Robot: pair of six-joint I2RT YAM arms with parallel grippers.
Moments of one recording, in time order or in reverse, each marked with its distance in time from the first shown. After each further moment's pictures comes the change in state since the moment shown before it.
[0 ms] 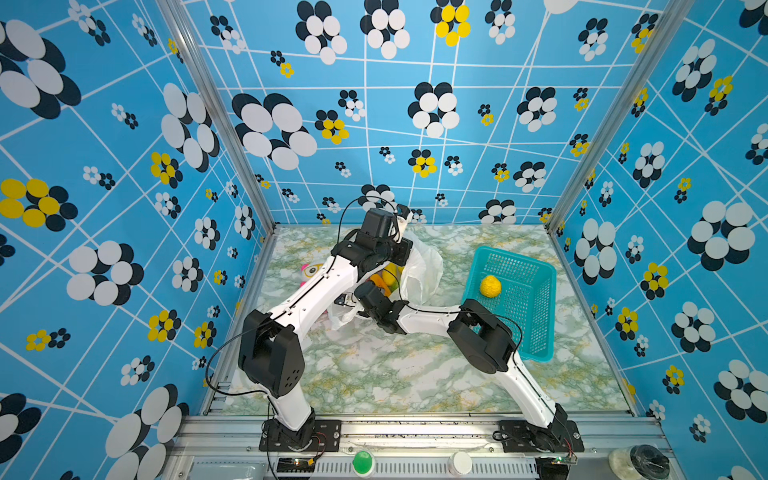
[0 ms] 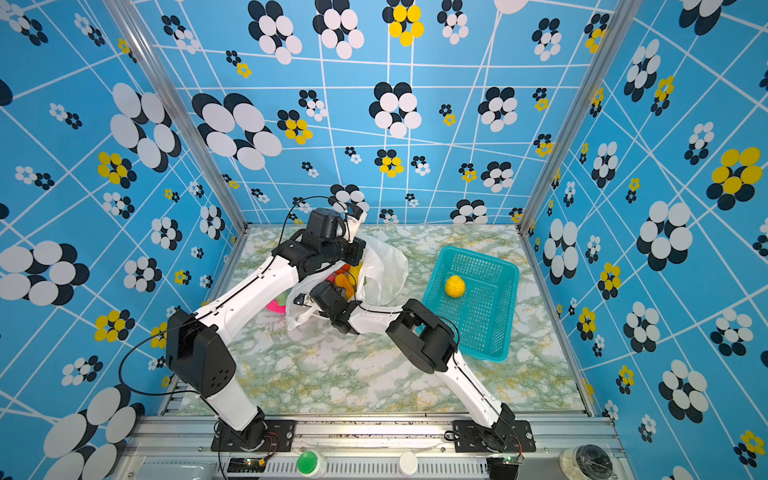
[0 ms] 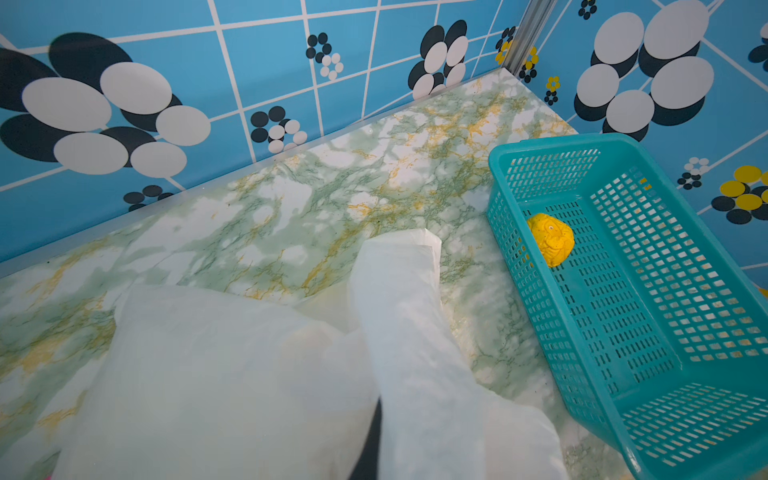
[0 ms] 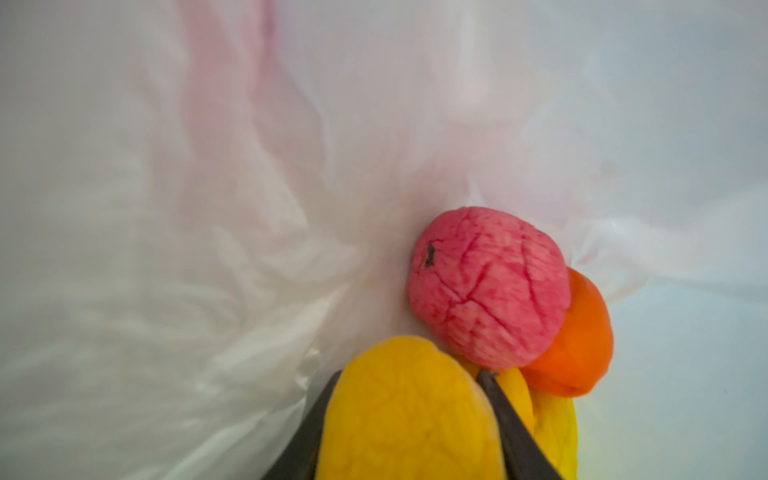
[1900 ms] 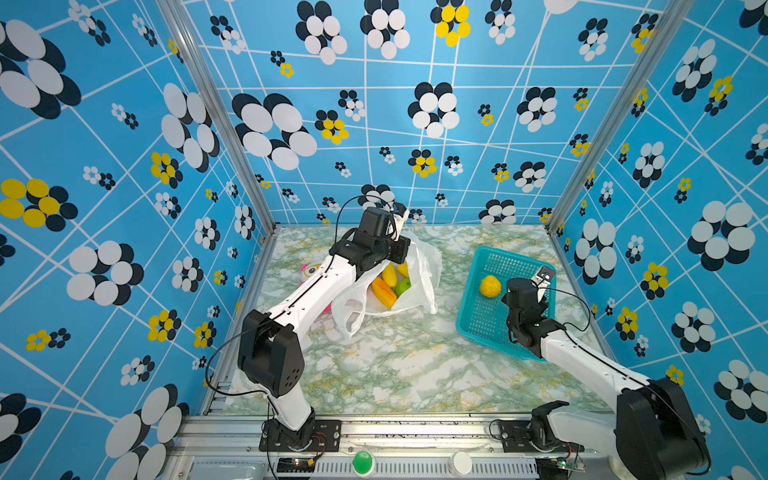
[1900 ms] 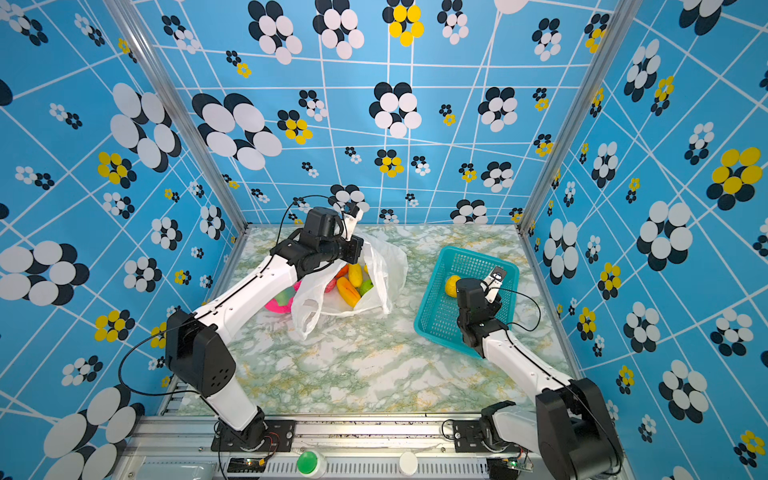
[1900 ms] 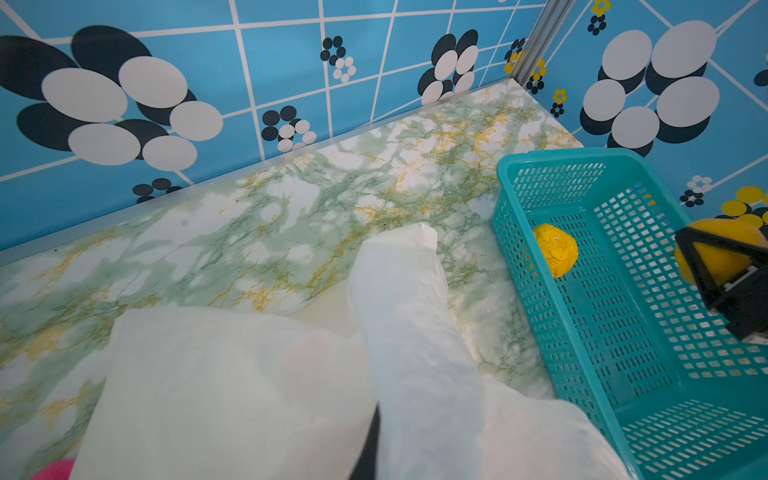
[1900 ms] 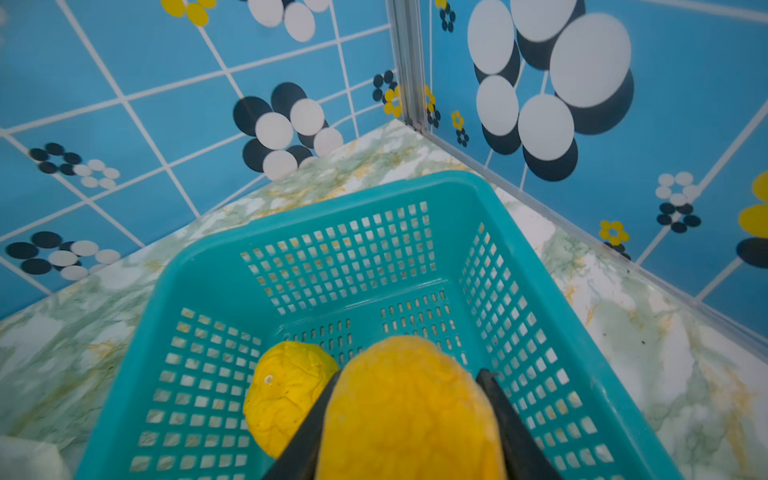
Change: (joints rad) left arm 0.014 0.000 0.001 0.008 0.000 -0.029; right arm -0.710 -1.053 -0.996 -0.044 0.335 1.323
